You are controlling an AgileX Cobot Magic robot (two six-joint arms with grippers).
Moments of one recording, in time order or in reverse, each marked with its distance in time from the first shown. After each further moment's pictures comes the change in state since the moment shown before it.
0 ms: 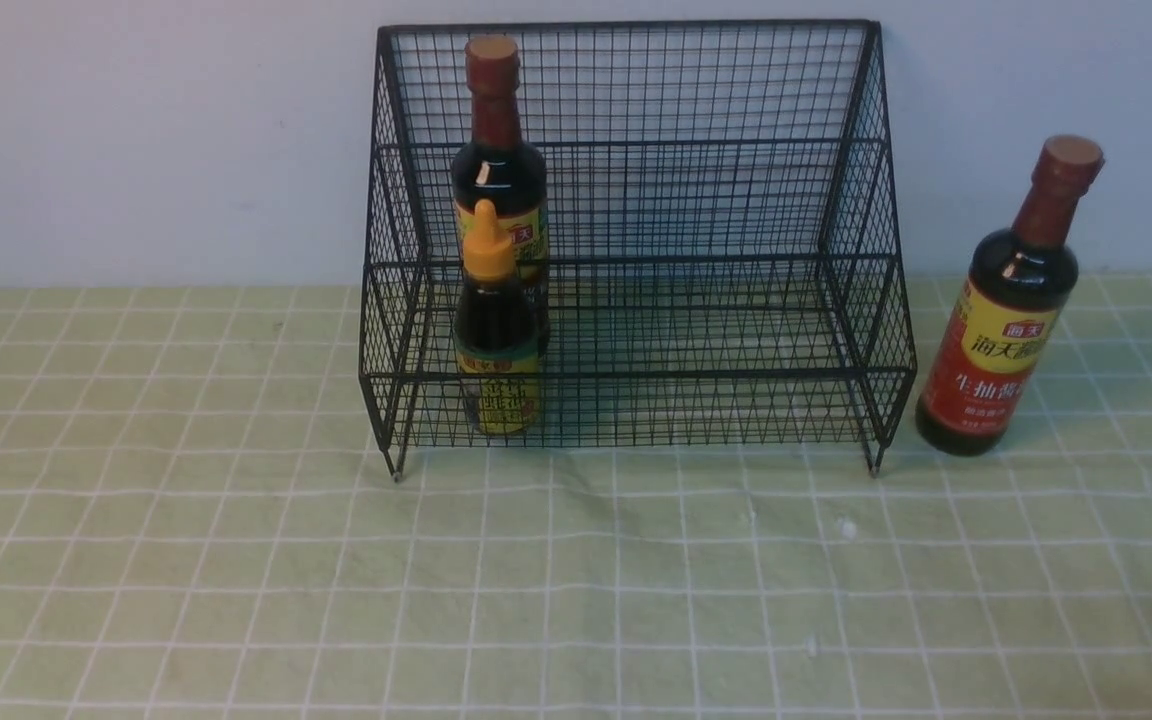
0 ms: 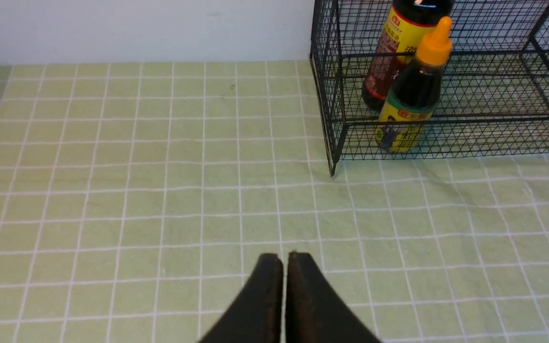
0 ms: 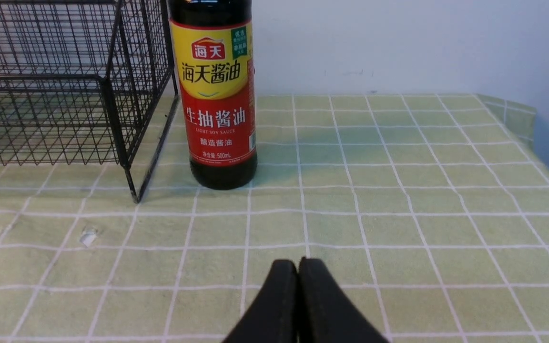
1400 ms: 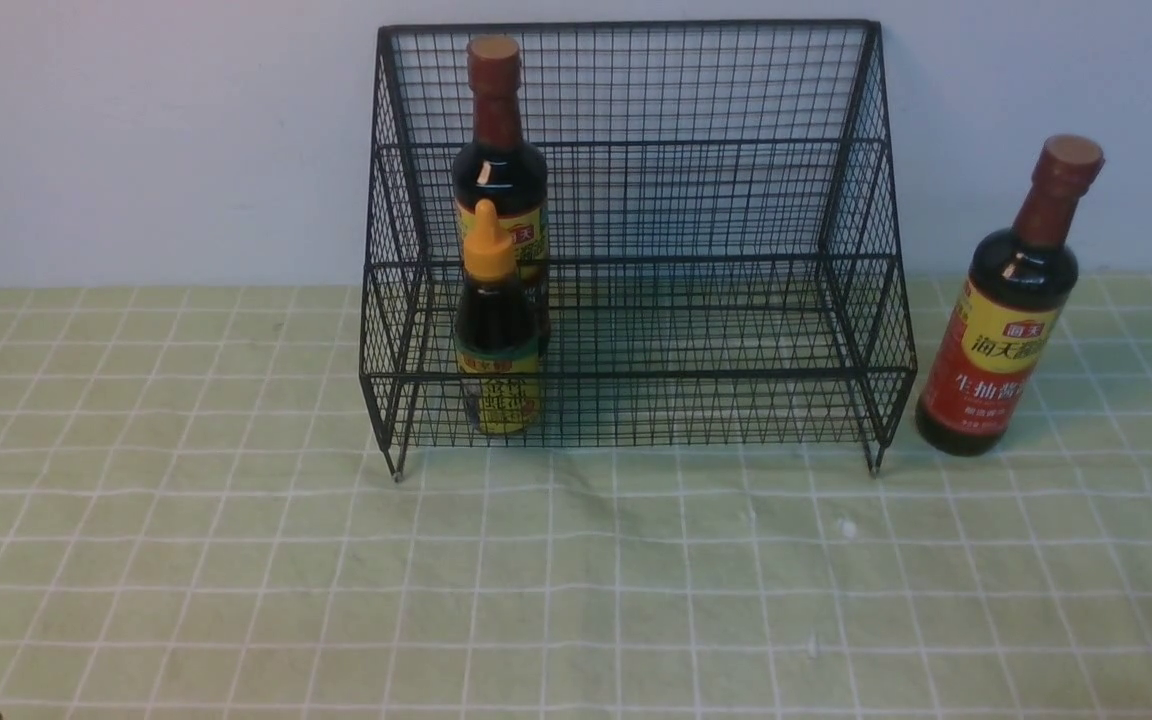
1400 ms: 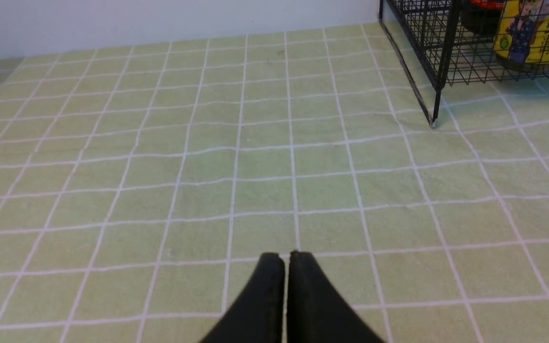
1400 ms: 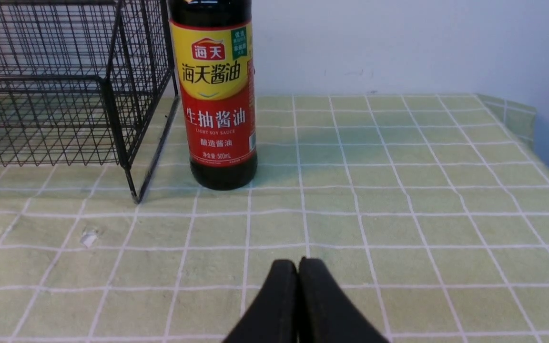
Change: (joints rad) right arm 0.000 0.000 0.000 0.002 0.000 -0.001; left arm 0.308 -0.613 1.215 -0.138 -0.894 0.248
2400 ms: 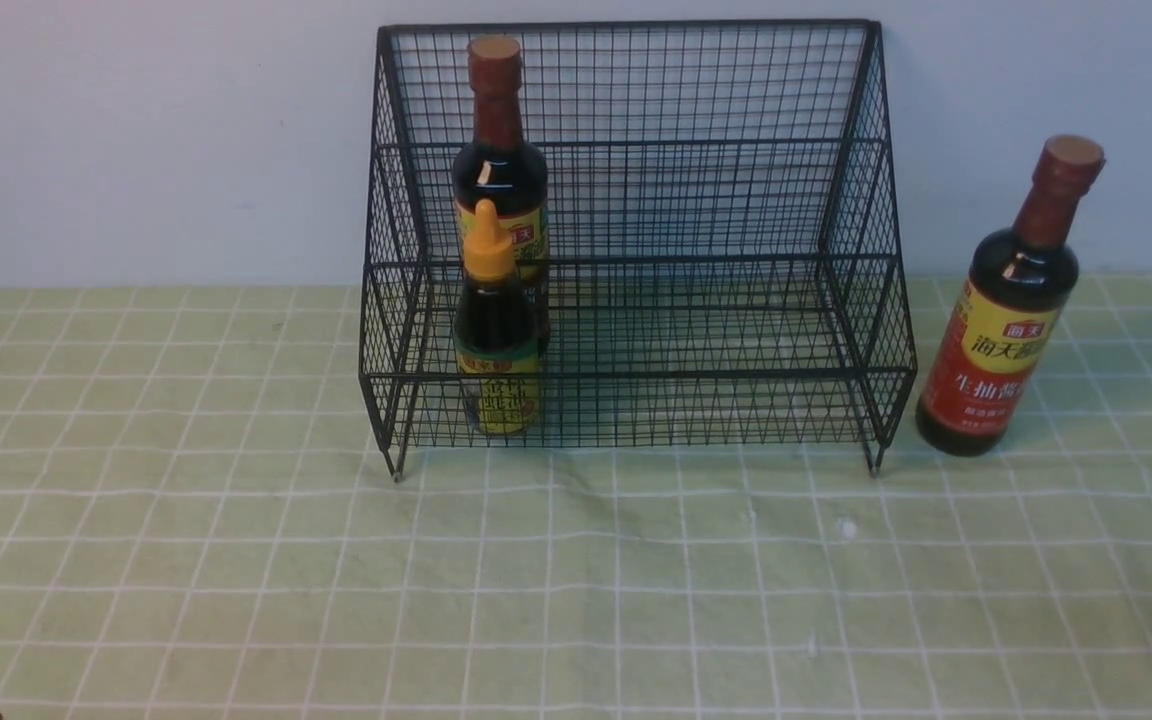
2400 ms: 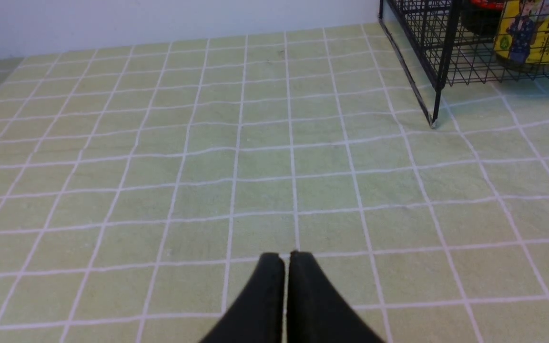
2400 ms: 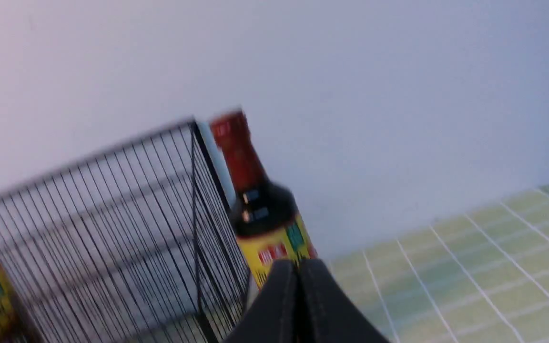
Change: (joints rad) right arm 0.000 0.000 0.012 0.312 -0.374 0.106; left arm 0.000 0.000 0.000 -0.001 0.000 0.000
